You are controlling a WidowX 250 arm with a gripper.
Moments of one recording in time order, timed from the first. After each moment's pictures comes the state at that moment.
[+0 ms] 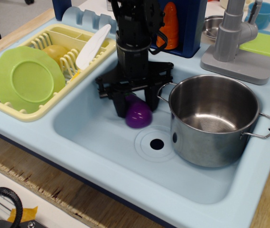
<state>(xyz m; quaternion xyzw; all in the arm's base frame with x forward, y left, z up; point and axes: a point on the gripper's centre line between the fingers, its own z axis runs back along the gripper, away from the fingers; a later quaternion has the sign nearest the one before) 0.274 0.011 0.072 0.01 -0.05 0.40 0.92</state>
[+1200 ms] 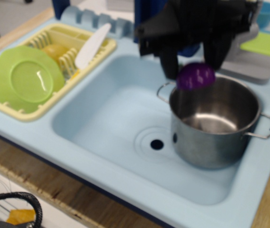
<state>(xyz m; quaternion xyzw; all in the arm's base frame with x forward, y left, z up) 0.247 -0.076 0.164 -0.05 -0.17 0.34 0.92</state>
